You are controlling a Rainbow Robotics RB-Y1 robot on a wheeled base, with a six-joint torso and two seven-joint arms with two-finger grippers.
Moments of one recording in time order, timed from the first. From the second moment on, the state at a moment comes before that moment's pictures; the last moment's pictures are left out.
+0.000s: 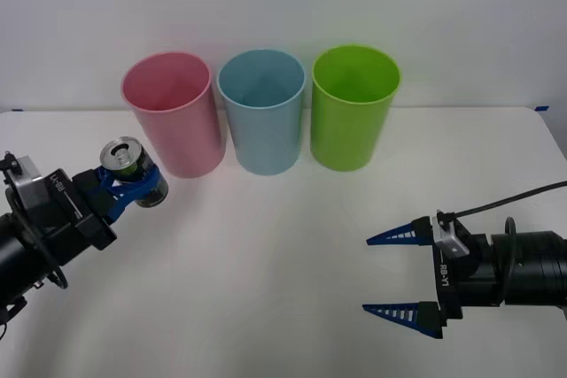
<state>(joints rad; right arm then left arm) -0.02 -0.60 0.02 -1.69 1.43 -1.34 -0.19 0.15 0.45 0.18 -1.79 -0.96 -0.91 -0.08</state>
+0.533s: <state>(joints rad) -0.02 -0.60 0.02 -1.69 1.43 -1.34 -0.19 0.09 0.45 0.10 -1.84 -0.97 -0.76 -0.06</state>
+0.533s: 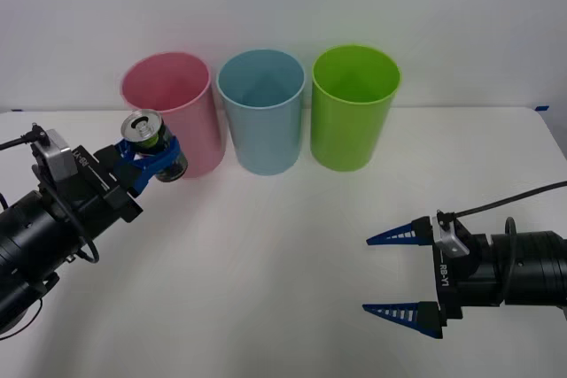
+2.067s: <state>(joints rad) -0.02 -0.60 0.02 -1.69 1.43 -1.34 -0.19 -0.16 0.47 -0.20 -1.90 -1.02 -0.21 0.05</state>
